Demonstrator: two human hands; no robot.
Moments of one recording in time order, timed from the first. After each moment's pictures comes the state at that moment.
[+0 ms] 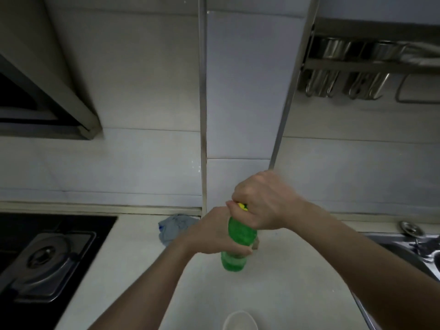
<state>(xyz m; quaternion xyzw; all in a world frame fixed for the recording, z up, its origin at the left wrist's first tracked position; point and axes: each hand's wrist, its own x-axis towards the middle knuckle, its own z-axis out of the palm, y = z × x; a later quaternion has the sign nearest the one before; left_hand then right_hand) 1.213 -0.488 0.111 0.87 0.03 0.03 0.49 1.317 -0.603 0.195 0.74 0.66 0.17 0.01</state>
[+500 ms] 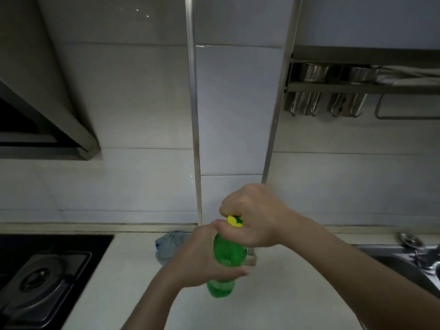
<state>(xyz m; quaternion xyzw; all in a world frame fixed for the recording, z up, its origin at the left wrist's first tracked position) 1.176 -0.513 0.141 0.86 0.12 0.10 0.48 1.300 -0.614 0.221 0.70 0.69 0.14 -0.12</state>
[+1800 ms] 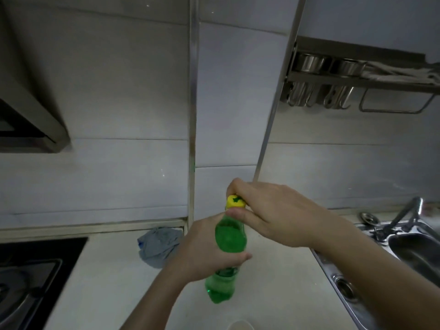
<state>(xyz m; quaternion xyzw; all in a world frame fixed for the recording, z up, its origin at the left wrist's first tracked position) 1.177 -0.486 0.125 0.86 0.05 0.13 0.49 1.264 -0.630 0.238 0.81 0.58 0.00 -0.08</state>
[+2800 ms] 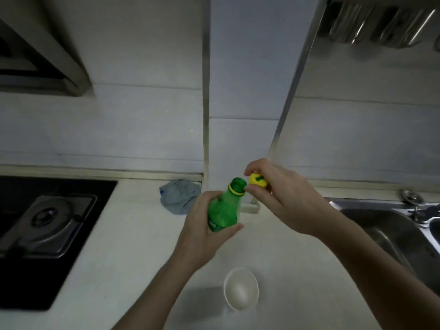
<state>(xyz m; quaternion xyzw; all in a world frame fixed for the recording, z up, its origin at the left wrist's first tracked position) 1.152 -0.518 0.040 0.80 0.17 0.27 0.50 1.296 -0.654 0.149 0.79 0.56 -0.01 -0.23</state>
